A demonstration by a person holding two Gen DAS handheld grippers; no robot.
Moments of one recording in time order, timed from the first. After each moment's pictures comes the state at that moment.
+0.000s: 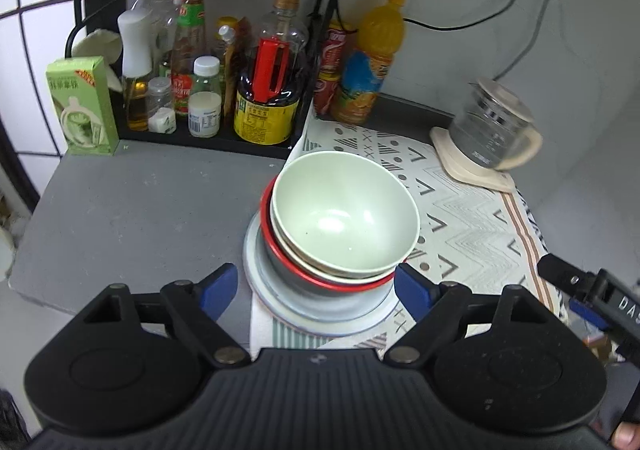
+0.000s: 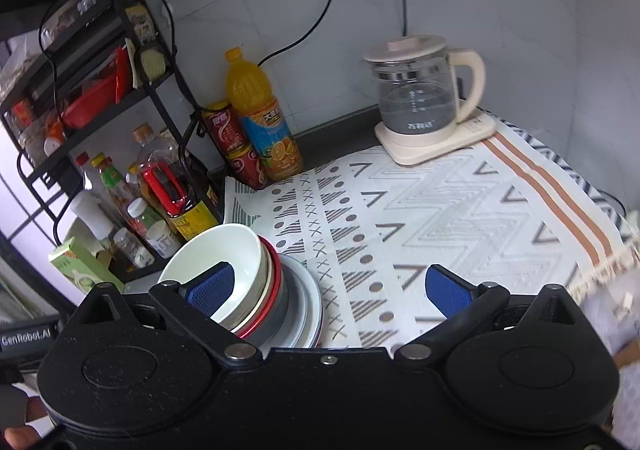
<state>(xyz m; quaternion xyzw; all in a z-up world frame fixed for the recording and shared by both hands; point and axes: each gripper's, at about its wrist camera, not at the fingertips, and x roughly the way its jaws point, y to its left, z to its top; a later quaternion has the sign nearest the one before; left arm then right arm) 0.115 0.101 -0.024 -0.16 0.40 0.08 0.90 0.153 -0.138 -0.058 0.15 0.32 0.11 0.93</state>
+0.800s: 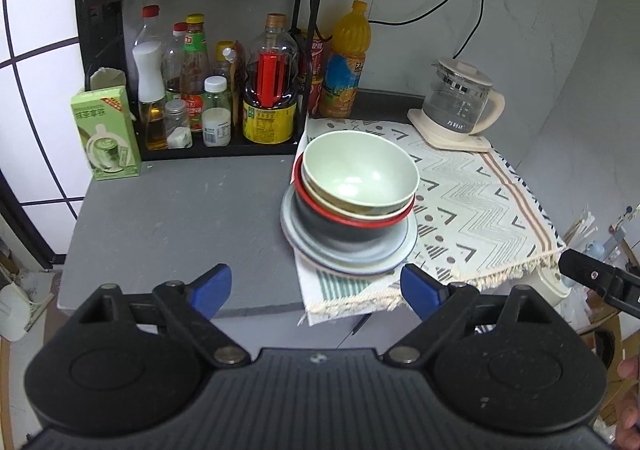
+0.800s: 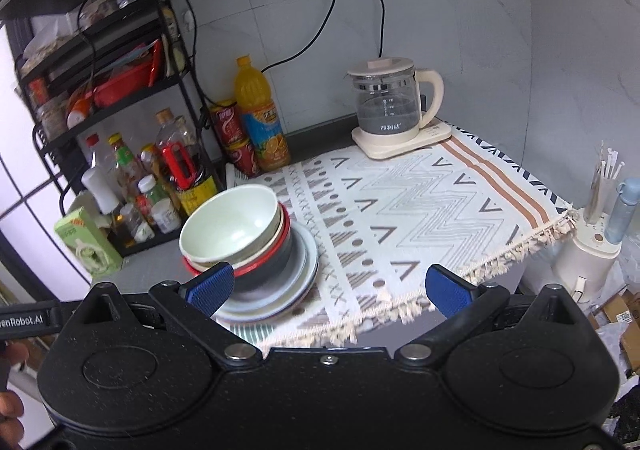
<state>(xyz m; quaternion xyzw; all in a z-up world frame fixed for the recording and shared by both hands) 0.013 0.121 -0.015 -0.09 0.38 0.04 0.92 0.022 -0.109 -0.046 0.10 0.29 0.05 0.95</state>
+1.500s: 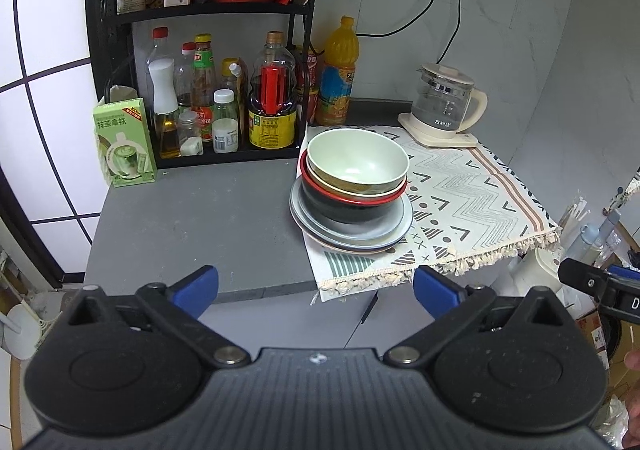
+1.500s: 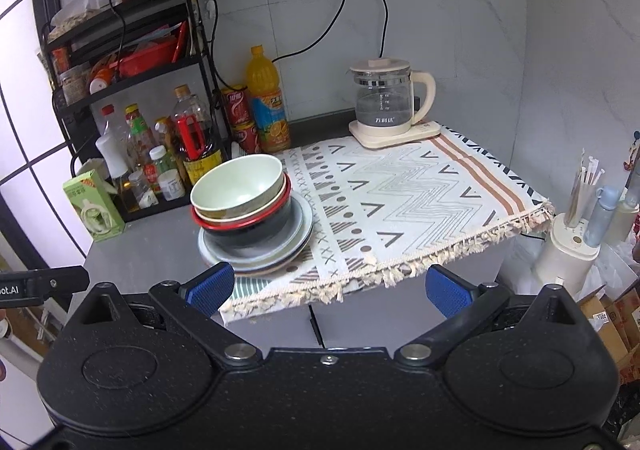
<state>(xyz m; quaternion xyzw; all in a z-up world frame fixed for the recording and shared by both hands) -0.052 0.122 -0.013 -0.06 0.35 0.03 0.94 -0.045 -0.105 -0.054 0.07 0.28 0.05 0.96</state>
